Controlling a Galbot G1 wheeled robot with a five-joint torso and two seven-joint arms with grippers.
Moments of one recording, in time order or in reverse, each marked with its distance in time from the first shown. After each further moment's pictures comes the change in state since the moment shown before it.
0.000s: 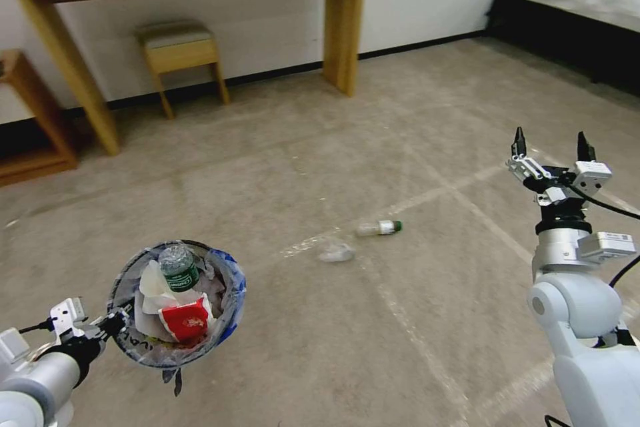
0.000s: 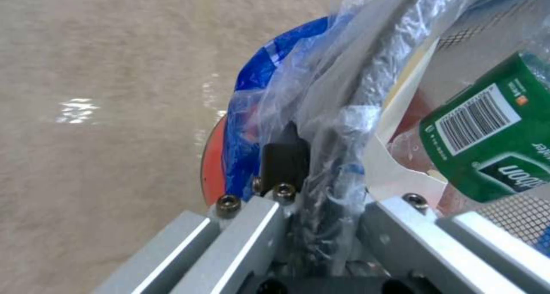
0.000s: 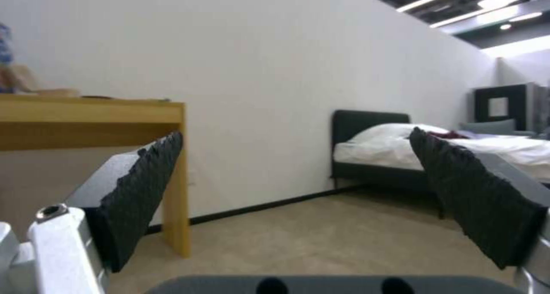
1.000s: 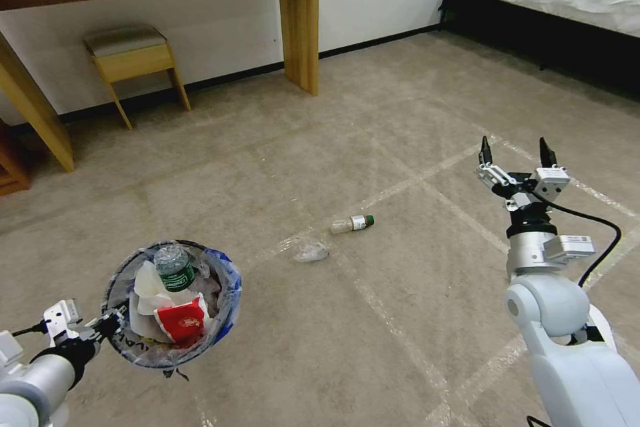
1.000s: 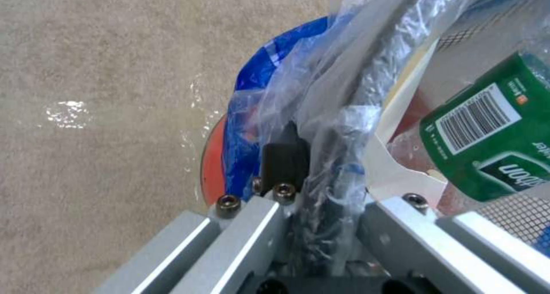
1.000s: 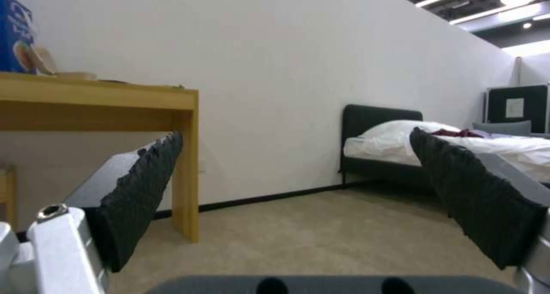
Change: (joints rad) left arm 0.007 -0.006 -0.017 0.000 -0.010 -0.003 -0.007; right arm 0.018 0.025 -0.084 -0.025 -0.062 0.014 -0.035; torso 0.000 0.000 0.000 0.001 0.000
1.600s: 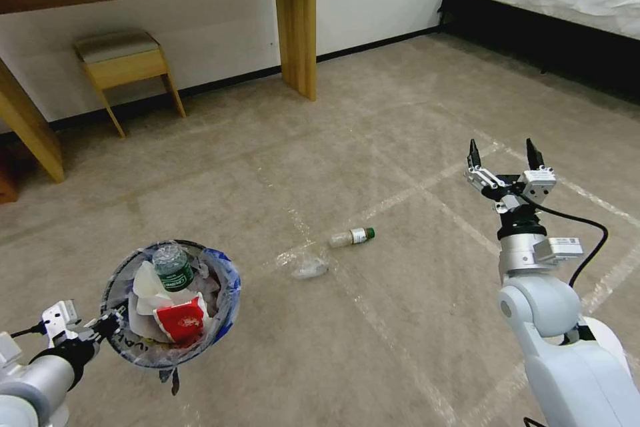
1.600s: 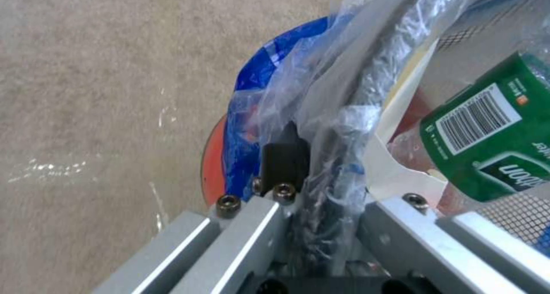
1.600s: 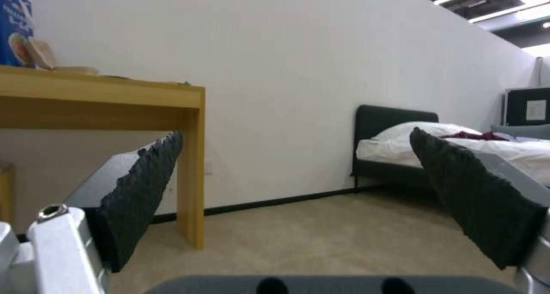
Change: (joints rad) left arm -0.002 -0.012 -0.003 -0.001 0.004 -0.002 -0.002; right arm 0.011 -0.010 -0.032 -0.015 -0.003 0.021 -0.006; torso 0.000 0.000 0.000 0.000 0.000
